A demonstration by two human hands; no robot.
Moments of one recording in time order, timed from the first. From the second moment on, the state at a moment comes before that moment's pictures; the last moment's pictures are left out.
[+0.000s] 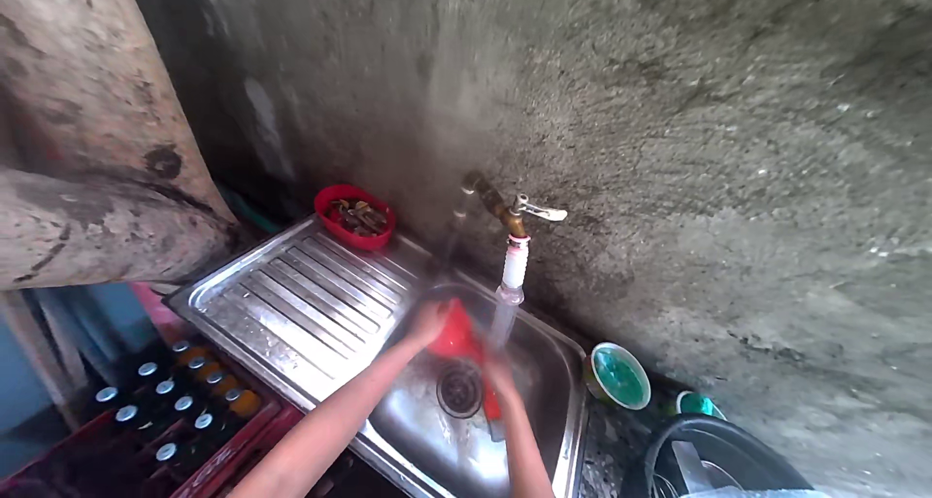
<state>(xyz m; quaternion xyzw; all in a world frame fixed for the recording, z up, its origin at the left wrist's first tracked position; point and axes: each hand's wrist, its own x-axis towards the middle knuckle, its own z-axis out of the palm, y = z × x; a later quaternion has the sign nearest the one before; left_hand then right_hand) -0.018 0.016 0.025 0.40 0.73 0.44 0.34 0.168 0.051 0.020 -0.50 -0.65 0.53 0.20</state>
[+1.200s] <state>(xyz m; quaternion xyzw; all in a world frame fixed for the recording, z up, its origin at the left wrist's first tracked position) 0.072 0.040 0.103 0.62 0.65 -0.15 0.41 0.159 0.013 -0.061 -0.54 -0.61 0.50 0.31</state>
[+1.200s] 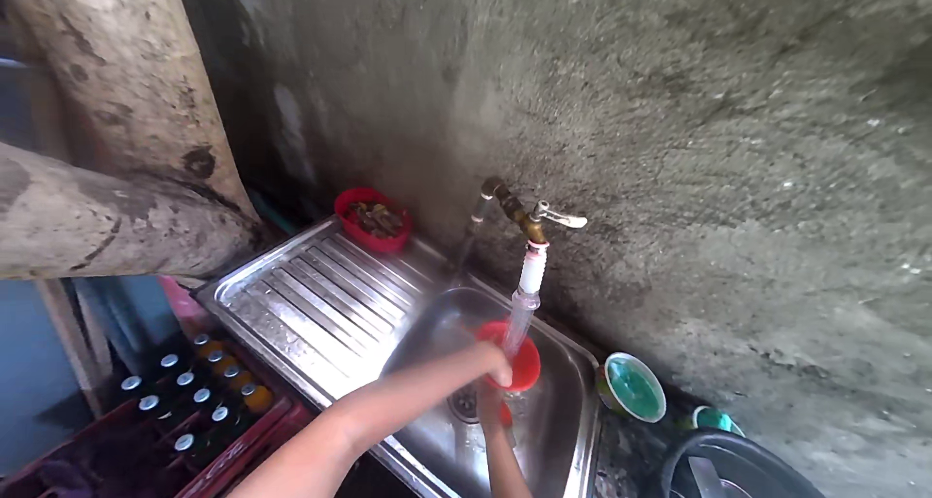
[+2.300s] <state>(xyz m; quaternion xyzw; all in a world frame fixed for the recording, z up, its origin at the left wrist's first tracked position) 0.025 -0.033 -0.043 0.01 0.47 0.53 0.70 0.109 0.044 0.034 -0.48 -0.50 0.55 0.47</state>
